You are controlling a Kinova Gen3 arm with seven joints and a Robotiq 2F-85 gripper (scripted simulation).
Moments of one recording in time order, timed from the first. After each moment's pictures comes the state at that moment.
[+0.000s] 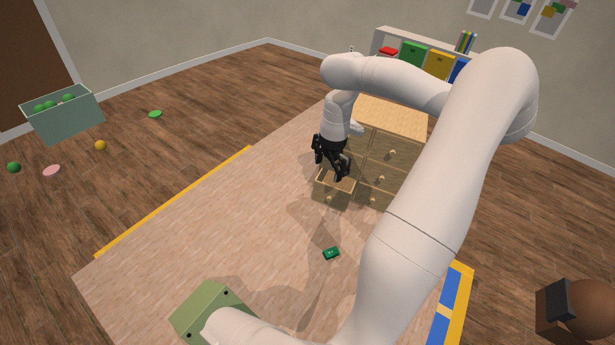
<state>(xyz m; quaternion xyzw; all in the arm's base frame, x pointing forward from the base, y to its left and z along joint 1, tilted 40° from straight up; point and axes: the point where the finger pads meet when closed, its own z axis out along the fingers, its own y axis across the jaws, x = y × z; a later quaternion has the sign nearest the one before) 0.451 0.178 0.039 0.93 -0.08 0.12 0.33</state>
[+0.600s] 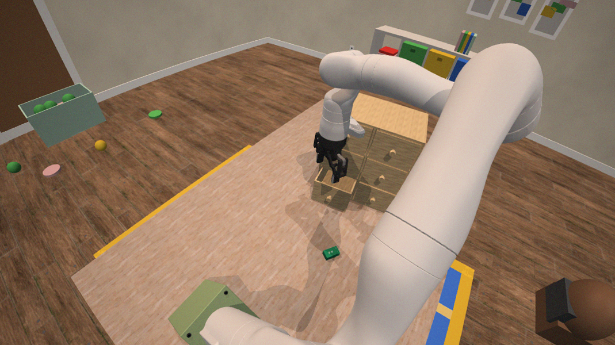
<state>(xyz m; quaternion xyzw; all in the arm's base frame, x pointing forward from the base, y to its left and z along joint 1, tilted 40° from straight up) 0.445 0.179 0.043 0.93 -0.15 0.14 0.32</state>
